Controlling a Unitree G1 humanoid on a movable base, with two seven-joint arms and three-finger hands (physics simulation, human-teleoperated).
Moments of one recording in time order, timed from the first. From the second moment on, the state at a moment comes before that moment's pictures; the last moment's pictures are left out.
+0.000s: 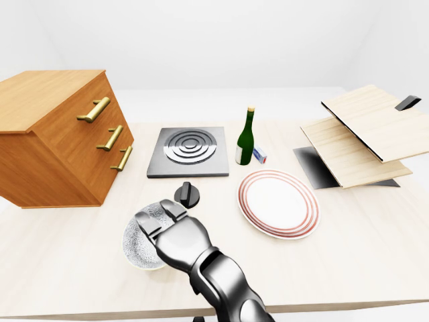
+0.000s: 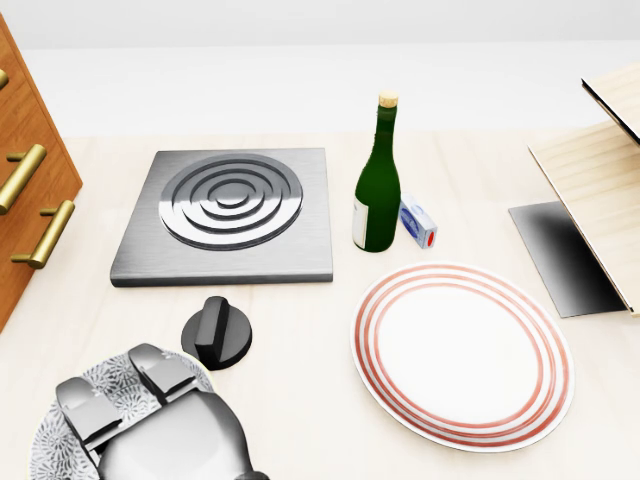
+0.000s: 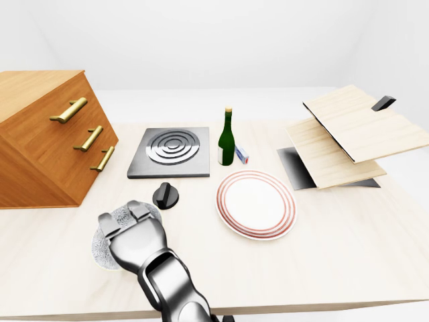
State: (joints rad) left arm -0.08 0.65 0.96 0.04 -0.37 0.09 0.17; right arm 0.01 0.23 0.79 -0.29 -1.54 0.09 0.70
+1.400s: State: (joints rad) left arm -0.07 0.65 0.96 0.03 -0.38 0.09 0.16; right arm 0.00 0.26 0.81 -0.19 -1.60 0.09 0.70
